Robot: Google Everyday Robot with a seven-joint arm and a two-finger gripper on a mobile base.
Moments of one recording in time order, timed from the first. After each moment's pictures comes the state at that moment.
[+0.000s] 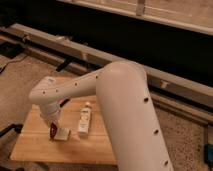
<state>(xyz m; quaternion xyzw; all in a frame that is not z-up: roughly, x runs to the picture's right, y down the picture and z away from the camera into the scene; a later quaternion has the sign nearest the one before) -0.277 0.199 0.769 -0.24 -0.31 -0.61 0.68</state>
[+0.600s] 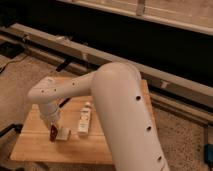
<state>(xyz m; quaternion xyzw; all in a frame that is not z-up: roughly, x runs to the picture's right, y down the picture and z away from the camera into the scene) -0.276 0.214 0.773 -0.29 -0.32 -0.61 0.66</state>
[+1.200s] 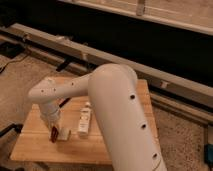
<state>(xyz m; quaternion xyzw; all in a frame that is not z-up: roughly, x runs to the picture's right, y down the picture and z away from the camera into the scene) -0.273 0.221 0.779 -0.31 -0.32 -0.61 0.65</state>
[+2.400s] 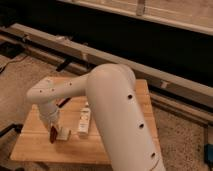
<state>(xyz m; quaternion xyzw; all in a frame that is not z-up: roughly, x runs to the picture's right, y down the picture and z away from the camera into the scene) -0.275 0.222 0.777 -0.31 -0.32 -0.62 0.64</state>
